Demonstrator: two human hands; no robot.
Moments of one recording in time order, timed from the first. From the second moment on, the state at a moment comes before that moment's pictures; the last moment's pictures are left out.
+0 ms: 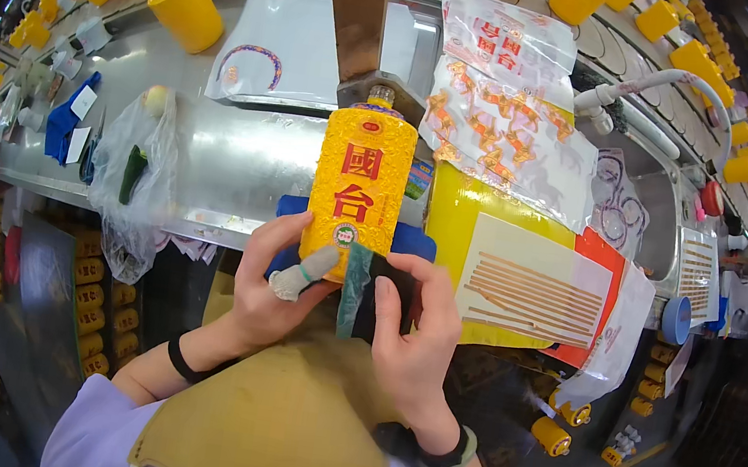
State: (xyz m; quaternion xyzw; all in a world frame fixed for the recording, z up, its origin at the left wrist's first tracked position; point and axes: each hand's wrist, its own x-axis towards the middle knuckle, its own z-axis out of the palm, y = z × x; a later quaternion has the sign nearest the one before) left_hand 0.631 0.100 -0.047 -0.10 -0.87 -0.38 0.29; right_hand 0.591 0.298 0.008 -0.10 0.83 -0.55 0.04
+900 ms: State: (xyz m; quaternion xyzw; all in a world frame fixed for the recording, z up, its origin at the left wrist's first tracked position) left_hand 0.628 0.100 -0.037 -0.06 -0.82 -0.47 0.32; right_hand 0.600 0.279 0.025 -0.12 0.85 -0.52 0.00
